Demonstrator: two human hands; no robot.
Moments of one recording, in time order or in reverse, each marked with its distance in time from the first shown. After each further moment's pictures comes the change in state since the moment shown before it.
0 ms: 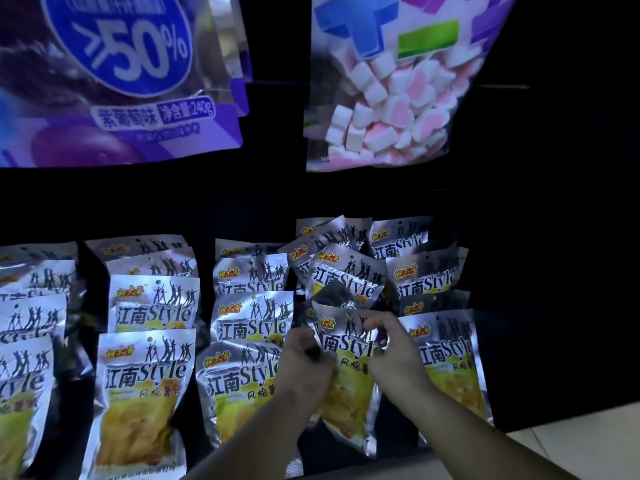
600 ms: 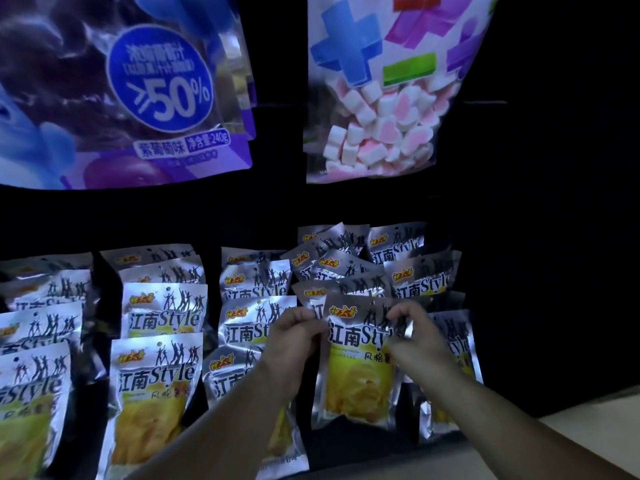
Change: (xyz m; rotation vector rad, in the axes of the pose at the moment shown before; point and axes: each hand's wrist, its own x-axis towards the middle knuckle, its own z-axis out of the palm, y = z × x) left_hand 0.006 0.043 -0.033 -0.445 -0.206 -0.097; right_hand -0.007 -0.011 -0.034 0.057 0.051 -0.082
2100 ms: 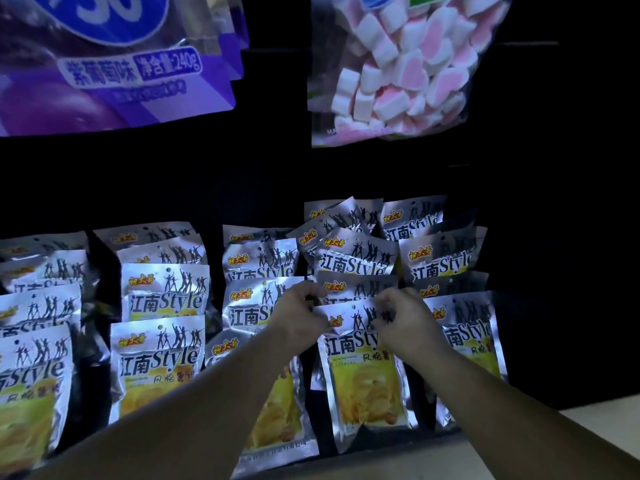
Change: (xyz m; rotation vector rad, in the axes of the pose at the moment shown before) left_hand 0.044 -0.004 -0.013 0.622 0.032 0.154; right_hand 0.040 0.017 0.033 -0.457 -0.058 -0.044
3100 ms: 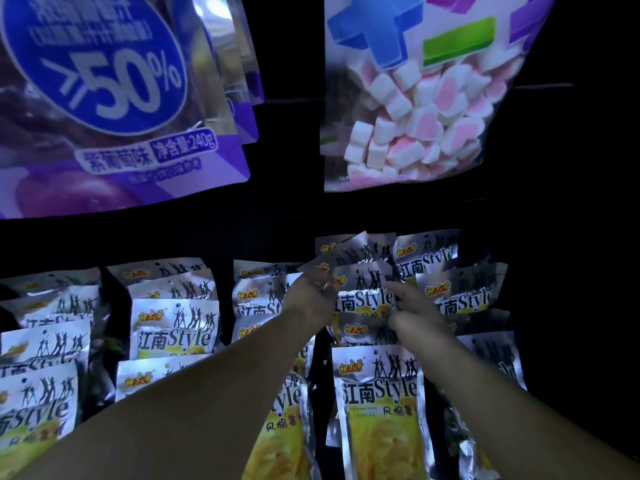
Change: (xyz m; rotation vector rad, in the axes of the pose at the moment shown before) left_hand 0.065 0.048 -0.012 0.096 0.159 0.079; right_hand 0.029 -0.050 -0.030 0.651 -0.020 0.196
